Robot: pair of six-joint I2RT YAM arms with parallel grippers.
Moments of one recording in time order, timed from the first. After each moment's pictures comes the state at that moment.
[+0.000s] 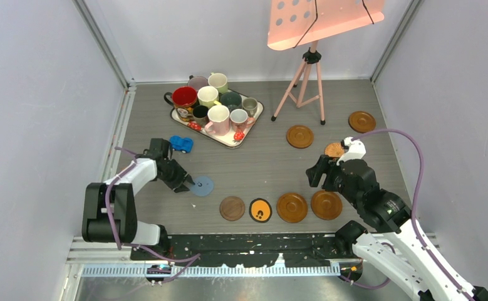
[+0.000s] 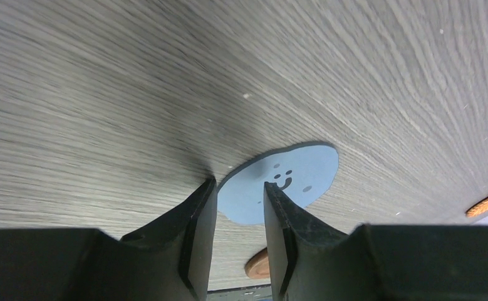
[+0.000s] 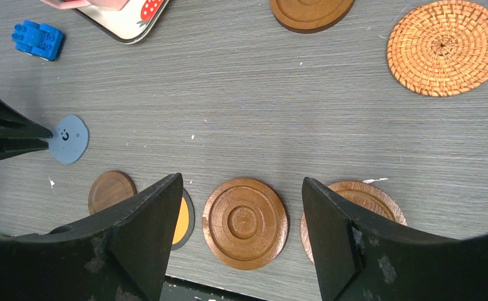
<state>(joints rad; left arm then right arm) -0.01 1.39 0.67 -0.56 0.24 -0.84 0.60 0.54 0.74 -0.75 0.26 0.54</state>
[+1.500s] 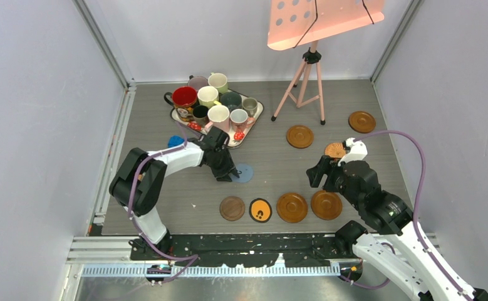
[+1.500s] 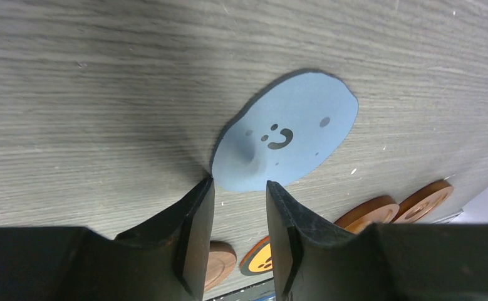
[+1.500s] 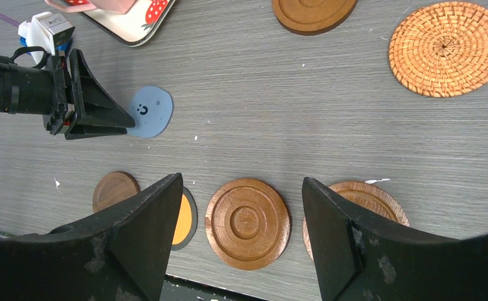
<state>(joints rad) -0.55 1.72 0.99 -0.43 0.21 -0.97 0.60 0.51 0.74 -0.75 0.26 0.54</state>
